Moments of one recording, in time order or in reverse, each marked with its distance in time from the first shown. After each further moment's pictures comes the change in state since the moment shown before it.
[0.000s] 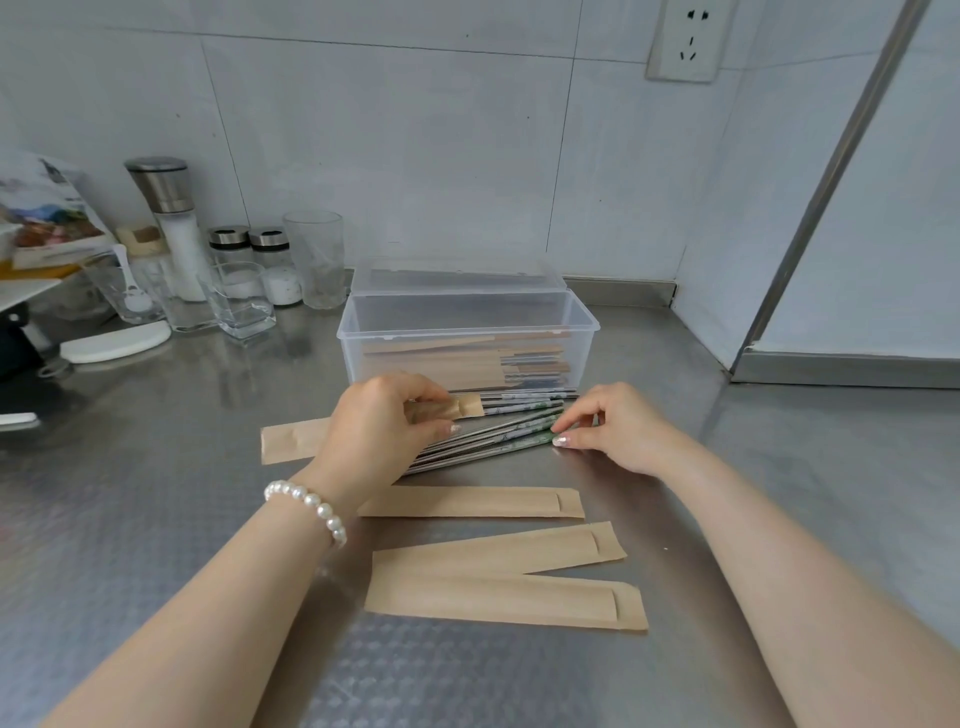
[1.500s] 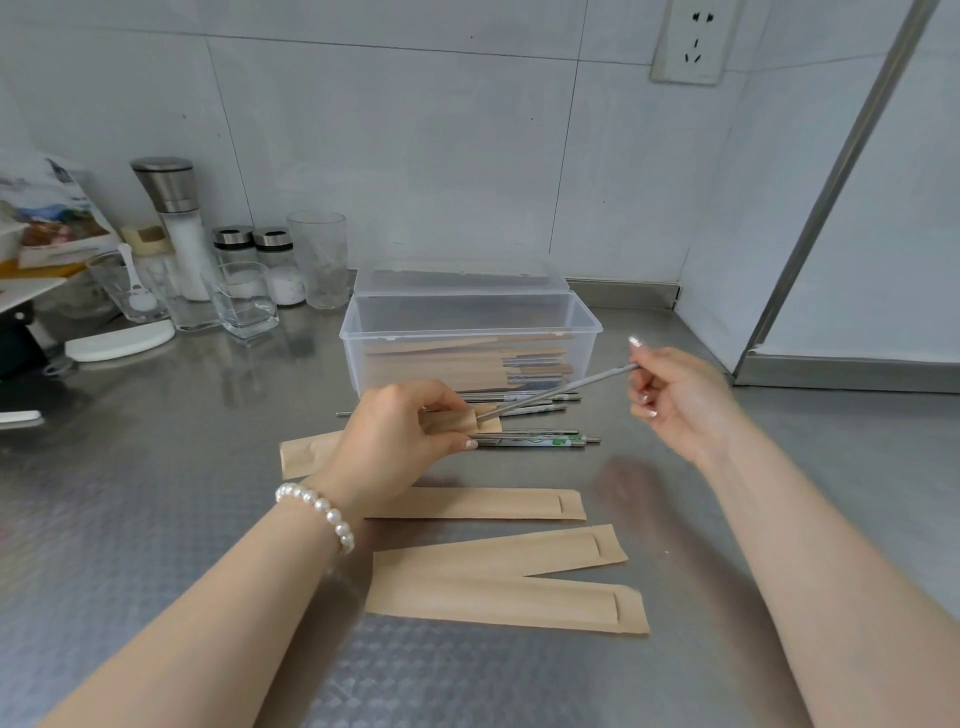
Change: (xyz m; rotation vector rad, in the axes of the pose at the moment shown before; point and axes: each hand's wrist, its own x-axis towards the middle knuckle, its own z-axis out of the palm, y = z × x) left_hand -0.001 0.001 0.007 -0.024 -0.060 0.057; right_hand 0.003 0.009 -0.031 1.179 0.324 0.191
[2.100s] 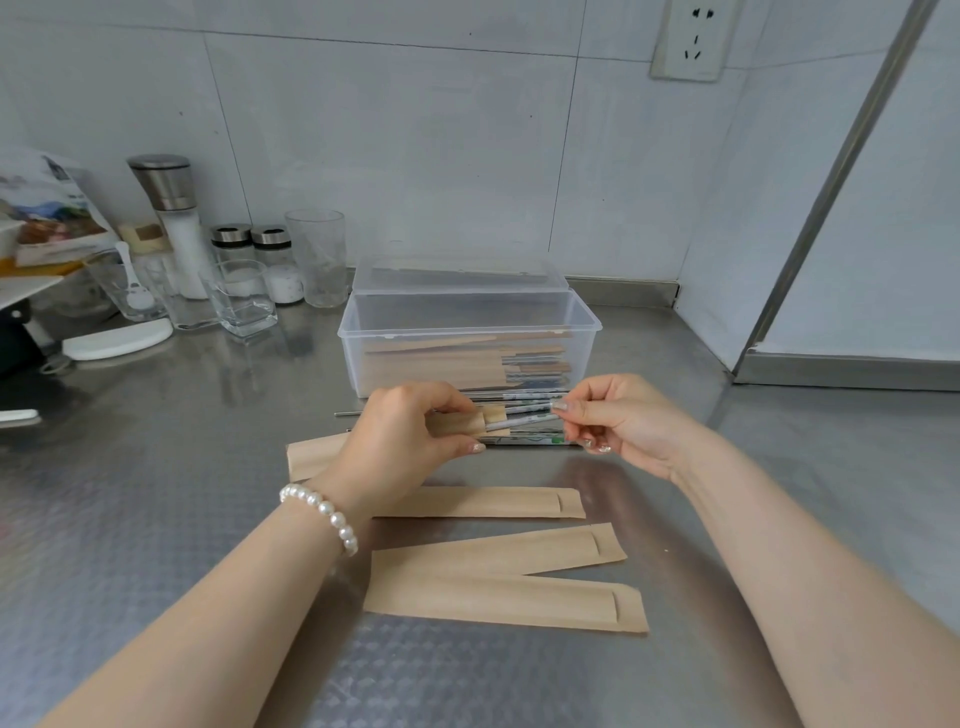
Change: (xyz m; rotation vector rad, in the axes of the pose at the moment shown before) left_hand -0.001 0.004 0.003 -0.012 -0.013 0.029; right_hand -0.020 0.013 0.027 -0.382 -0.390 0.142
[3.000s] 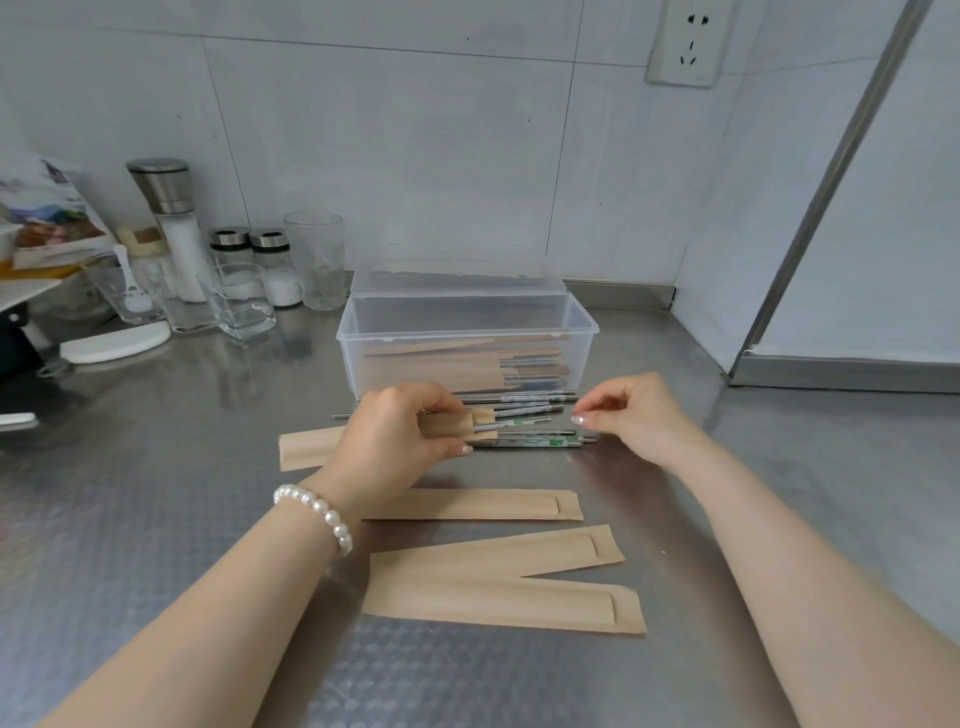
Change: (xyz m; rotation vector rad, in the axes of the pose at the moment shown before) left_hand 0.001 -0.005 -0.002 0.016 -0.014 -0.038; right_hand 0.008 0.013 -0.021 -0.556 0.286 -0.150
